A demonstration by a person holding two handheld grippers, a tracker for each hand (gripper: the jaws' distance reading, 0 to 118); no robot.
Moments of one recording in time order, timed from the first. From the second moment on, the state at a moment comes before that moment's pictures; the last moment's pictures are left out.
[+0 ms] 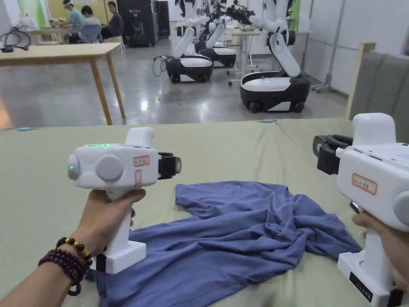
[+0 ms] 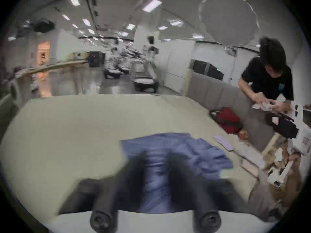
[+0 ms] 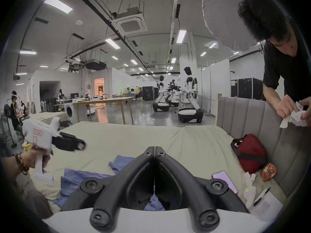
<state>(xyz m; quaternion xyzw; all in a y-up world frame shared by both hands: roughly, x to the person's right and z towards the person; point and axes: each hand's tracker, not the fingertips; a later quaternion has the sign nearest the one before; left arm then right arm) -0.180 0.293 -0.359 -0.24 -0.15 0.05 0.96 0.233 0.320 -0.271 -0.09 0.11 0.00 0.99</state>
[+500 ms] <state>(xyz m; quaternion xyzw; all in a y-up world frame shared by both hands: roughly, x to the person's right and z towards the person) -0.310 0.190 -0.338 -0.41 0.01 0.05 0.91 0.180 0.300 -0.270 -0.12 0.16 0.01 0.98</state>
